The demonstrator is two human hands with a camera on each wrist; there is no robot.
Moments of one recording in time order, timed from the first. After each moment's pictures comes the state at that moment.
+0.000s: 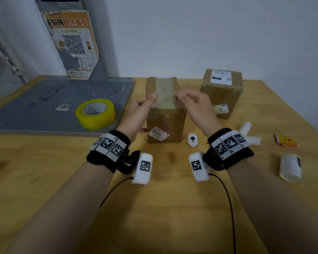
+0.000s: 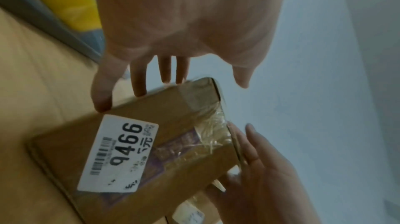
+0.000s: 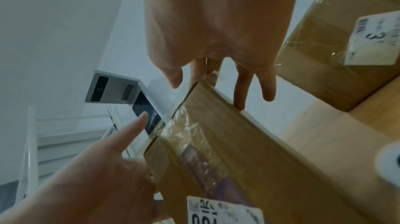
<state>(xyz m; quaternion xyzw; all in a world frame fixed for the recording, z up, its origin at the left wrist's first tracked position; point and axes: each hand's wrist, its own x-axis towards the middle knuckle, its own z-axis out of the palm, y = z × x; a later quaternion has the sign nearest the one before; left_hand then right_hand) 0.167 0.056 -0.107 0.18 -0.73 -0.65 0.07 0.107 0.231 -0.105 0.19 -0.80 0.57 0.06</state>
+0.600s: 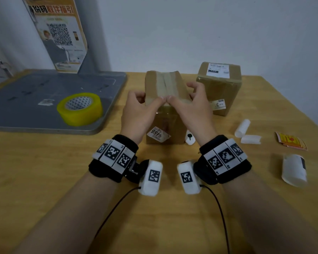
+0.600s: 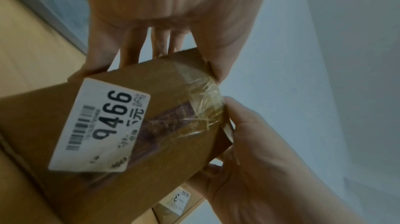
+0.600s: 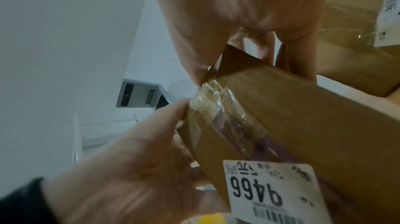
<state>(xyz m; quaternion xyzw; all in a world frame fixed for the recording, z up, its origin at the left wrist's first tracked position) 0.156 0.100 -0.127 0.18 -0.74 -0.62 0.21 0.108 0.236 -0.127 0.09 -0.80 0.58 0.09</state>
